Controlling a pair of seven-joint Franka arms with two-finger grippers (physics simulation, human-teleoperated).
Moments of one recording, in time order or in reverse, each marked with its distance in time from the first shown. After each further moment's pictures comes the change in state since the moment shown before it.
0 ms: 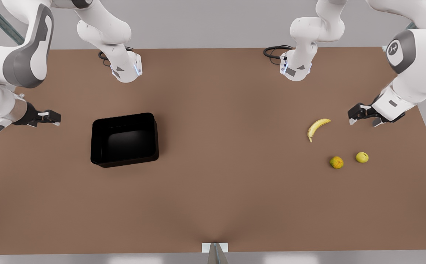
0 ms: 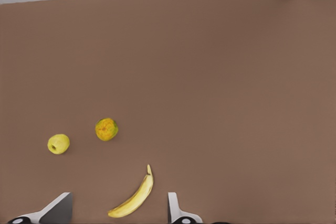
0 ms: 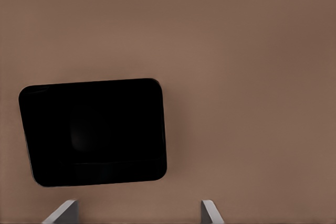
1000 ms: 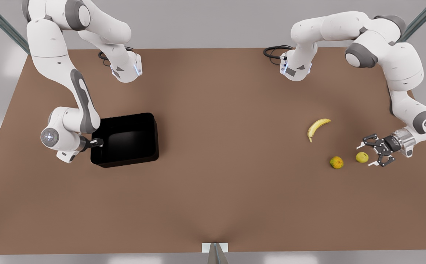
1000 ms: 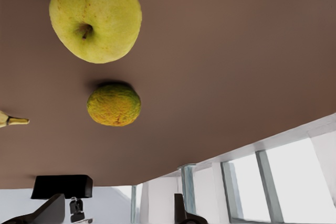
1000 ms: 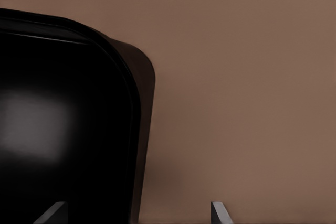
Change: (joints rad) left arm 0.299 0.727 0.458 -0.120 -1.294 -0.136 -0.725; right arm -0.038 0.231 -0.016 -0.672 0.001 0.841 -0.224
